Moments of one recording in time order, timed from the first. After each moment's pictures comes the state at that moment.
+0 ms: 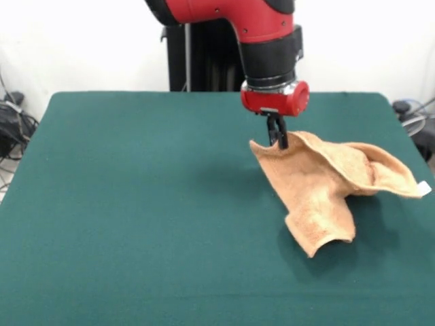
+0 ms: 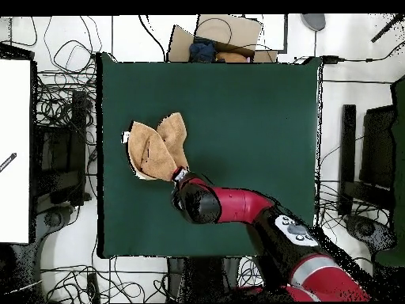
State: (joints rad) arm -0.53 -0.59 0.36 2.03 -0.27 0.05 2.32
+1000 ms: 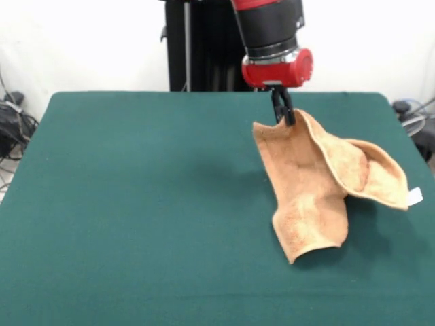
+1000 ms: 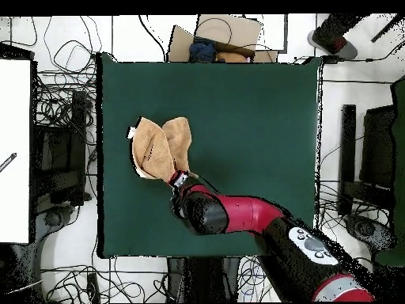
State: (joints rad) arm -0.65 -0.69 0.49 2.15 -0.28 0.05 2.32
